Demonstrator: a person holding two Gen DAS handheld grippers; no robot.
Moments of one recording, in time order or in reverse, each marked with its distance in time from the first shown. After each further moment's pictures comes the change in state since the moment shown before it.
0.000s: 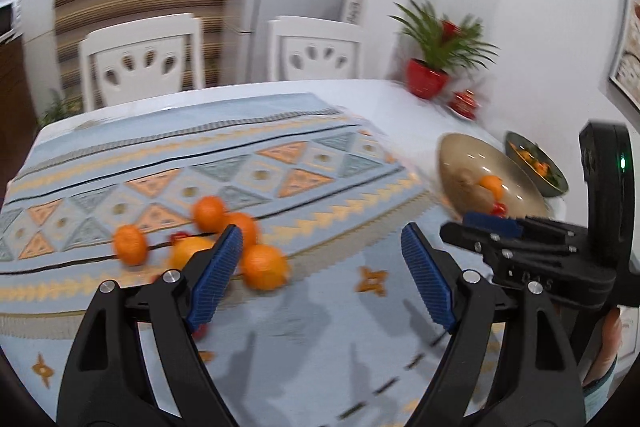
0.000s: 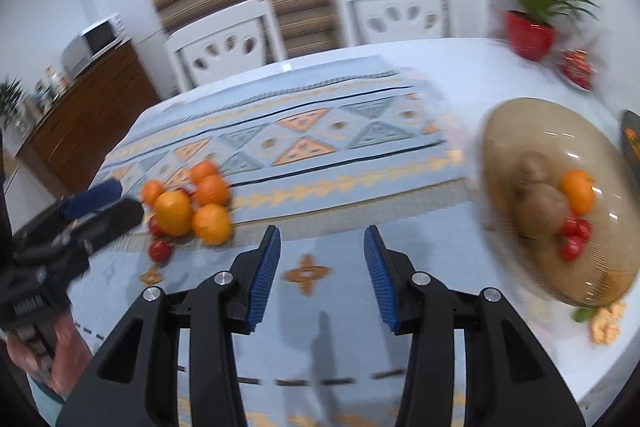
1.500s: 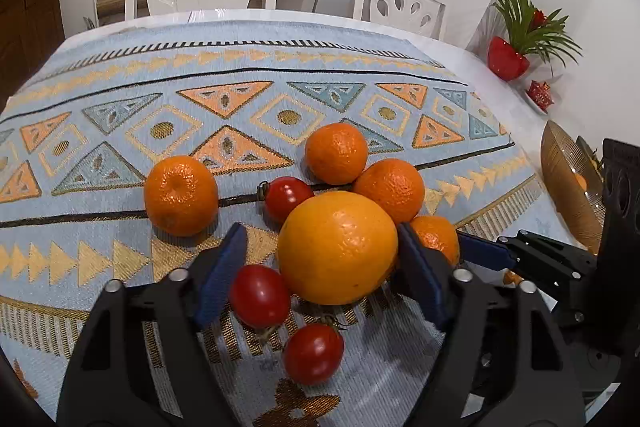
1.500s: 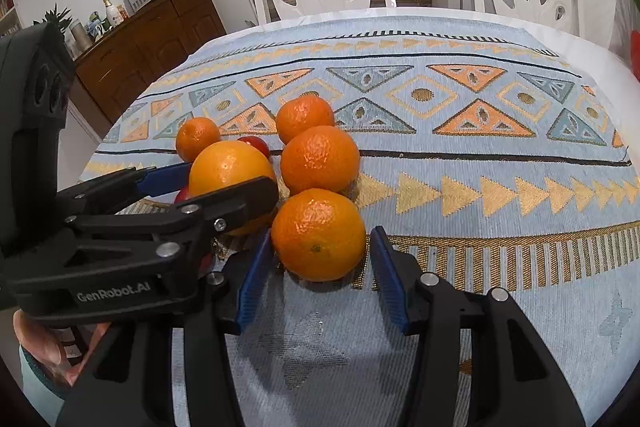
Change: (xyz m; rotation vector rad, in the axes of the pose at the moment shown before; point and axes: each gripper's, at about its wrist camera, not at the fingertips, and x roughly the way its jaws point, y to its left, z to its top) left arm 0.095 0.100 -0.034 -0.148 0.155 0.099; right arm 0.134 0.090 -0.011 -0.190 0.103 0.198
